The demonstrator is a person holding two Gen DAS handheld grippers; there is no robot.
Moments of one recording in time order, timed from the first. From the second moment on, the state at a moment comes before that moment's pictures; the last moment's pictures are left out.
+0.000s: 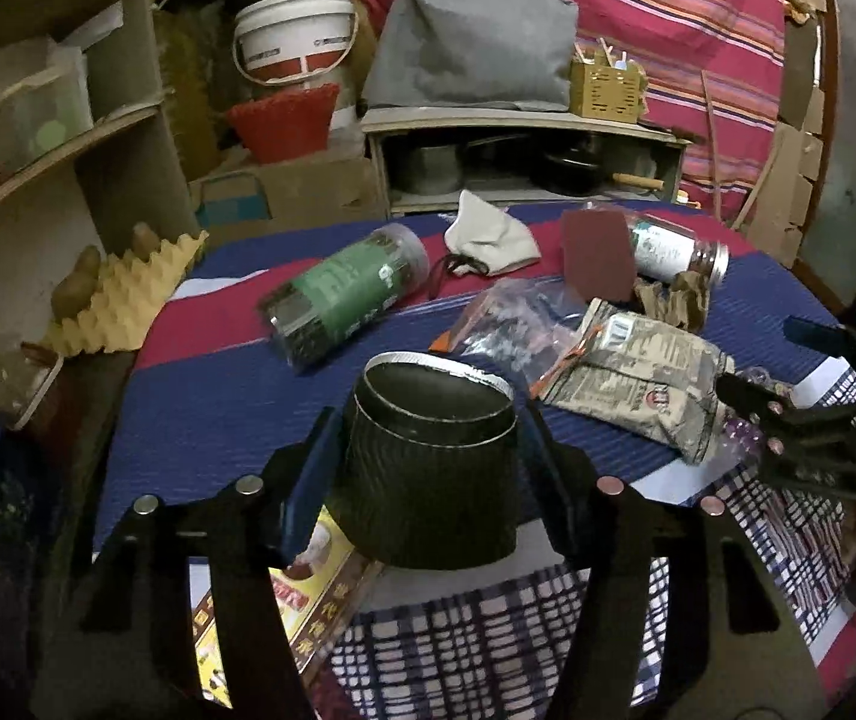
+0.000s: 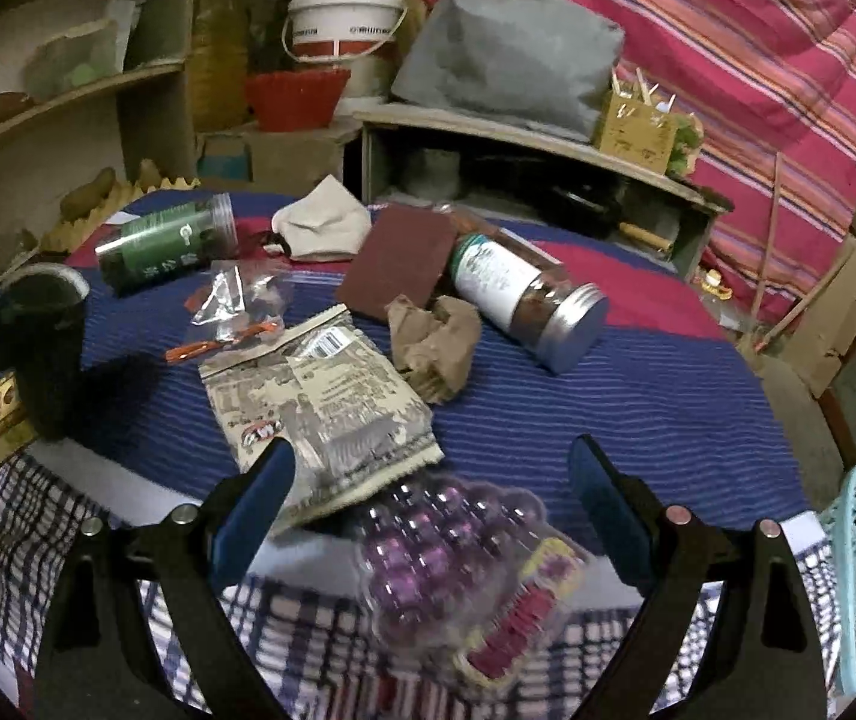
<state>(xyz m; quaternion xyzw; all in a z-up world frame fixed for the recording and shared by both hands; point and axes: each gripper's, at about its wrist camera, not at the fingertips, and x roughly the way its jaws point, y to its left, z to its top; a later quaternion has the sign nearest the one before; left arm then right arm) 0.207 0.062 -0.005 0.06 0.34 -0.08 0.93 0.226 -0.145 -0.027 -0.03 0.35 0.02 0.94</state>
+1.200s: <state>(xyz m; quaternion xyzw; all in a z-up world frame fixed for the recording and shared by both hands) 0.168 -0.039 0.028 0.06 0.32 -0.10 0.94 0.143 -0.297 0.002 0.07 0.35 0.04 0.93</state>
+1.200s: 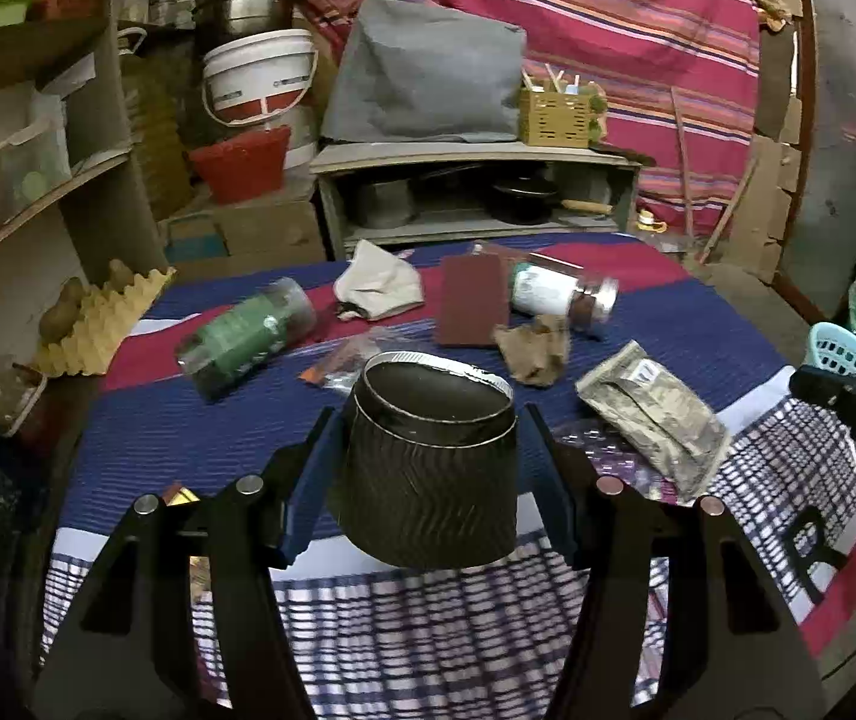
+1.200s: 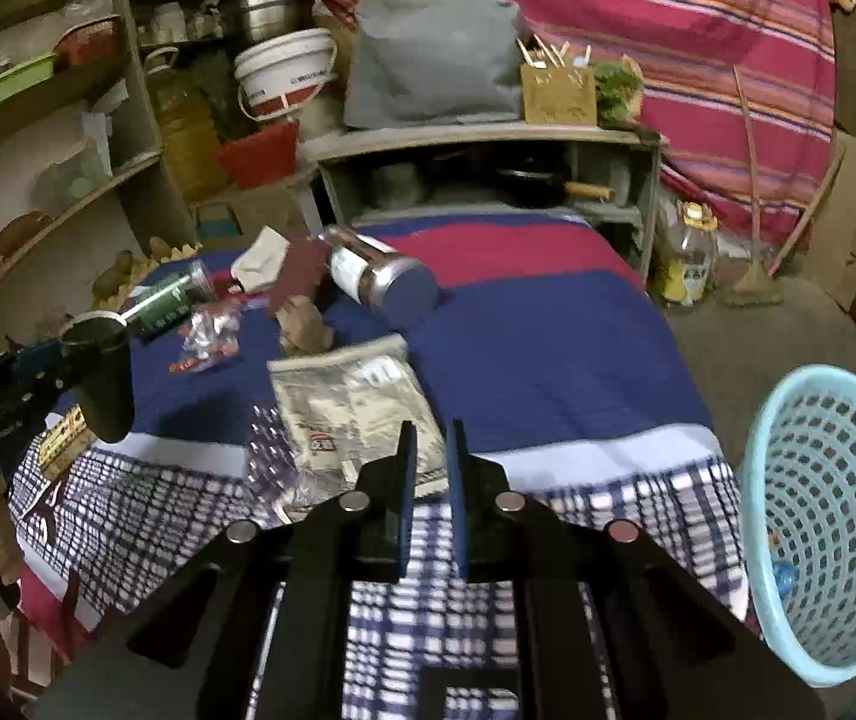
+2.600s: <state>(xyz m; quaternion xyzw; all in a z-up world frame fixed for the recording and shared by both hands) 0.155 -0.109 0.032 0.07 0.30 -0.14 0.94 0.085 -0.358 0.020 0.05 0.32 -0.02 0.95</state>
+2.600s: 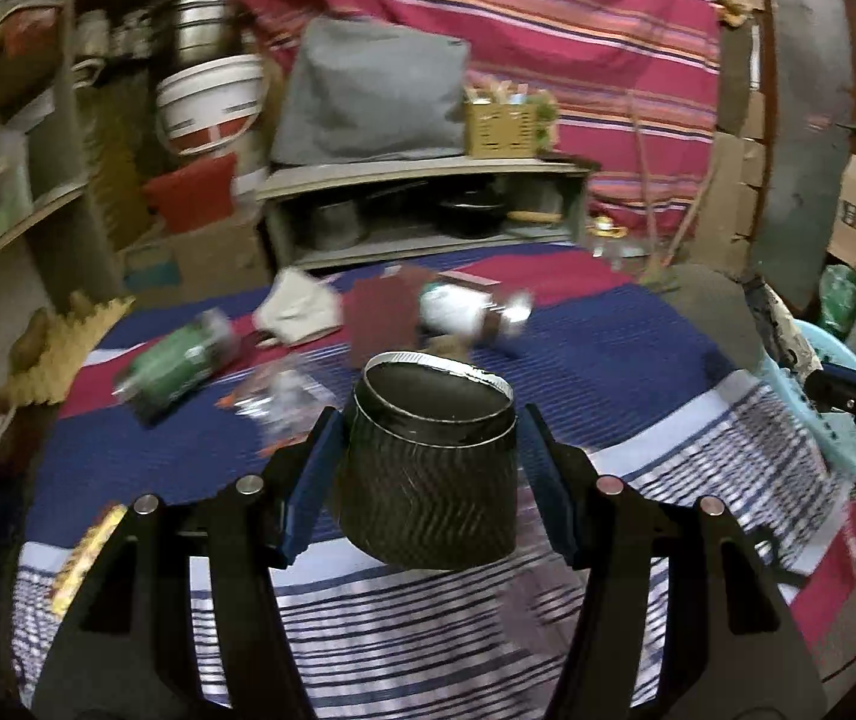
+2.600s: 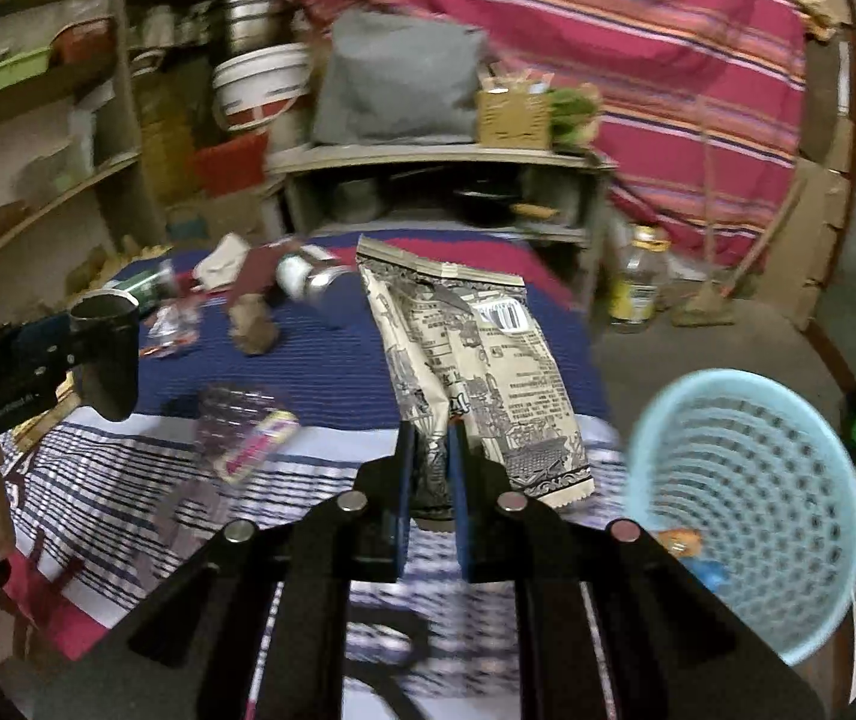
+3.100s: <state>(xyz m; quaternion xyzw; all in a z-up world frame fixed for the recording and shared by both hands) 0.133 -0.271 0.034 0.09 0.28 -0.27 0.92 0.019 -0.494 0.003 0.11 0.31 -0.13 0.94</state>
